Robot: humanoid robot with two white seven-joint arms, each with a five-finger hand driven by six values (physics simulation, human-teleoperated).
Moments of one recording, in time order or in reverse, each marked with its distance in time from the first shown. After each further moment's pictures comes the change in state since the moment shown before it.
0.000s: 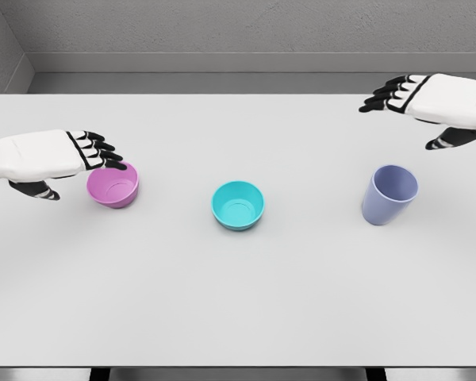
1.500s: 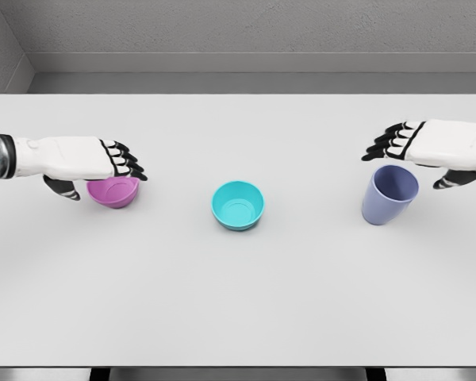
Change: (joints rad) left arm -0.318 -0.111 -0.407 0.155 -0.034 0.000 -0.001; right arm 0.054 -0.120 0.103 -0.079 -0.007 0.000 0.000
